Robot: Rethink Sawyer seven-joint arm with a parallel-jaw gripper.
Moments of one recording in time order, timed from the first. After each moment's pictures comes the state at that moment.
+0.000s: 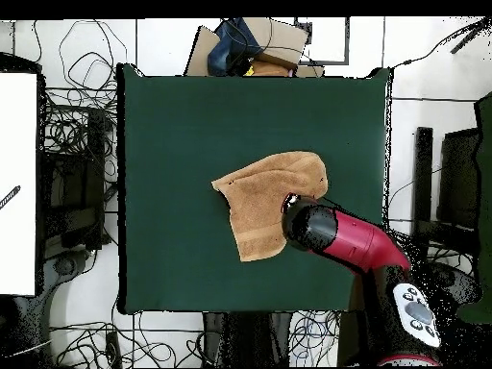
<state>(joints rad) -0.43 -0.65 -0.05 1.78 -0.08 0.34 1.67</state>
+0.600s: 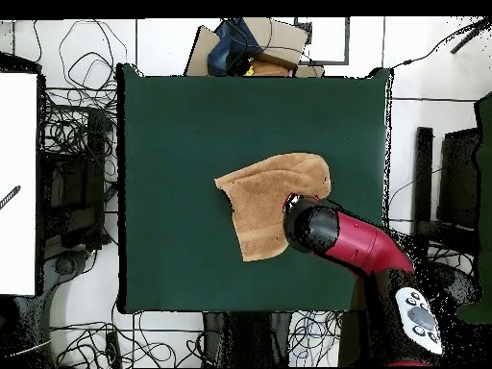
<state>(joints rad) -0.43 -0.67 -0.05 1.79 -0.07 0.34 1.67</state>
